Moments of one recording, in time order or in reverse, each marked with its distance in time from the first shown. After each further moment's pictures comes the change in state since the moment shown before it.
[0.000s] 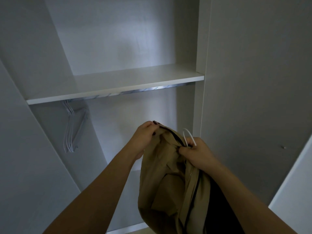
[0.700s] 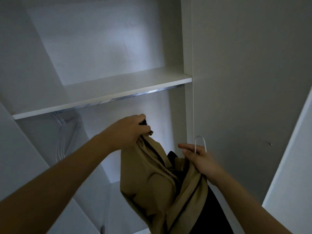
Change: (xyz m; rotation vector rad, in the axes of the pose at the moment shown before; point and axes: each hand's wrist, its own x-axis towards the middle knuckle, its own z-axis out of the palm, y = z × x) left_hand 0.011 0.056 -0.042 1.538 -0.290 0.932; right_hand -0.024 0.024 -0.021 0.328 0.046 0.184
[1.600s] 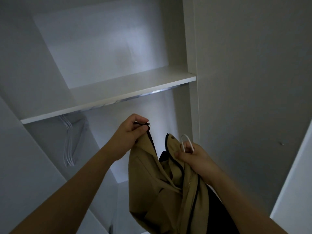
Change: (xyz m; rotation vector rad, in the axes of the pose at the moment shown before) left_hand -0.008 0.021 0.008 -1.250 0.336 -0.611; right_hand 0.014 -0.009 0.023 0.132 -0.051 0.006
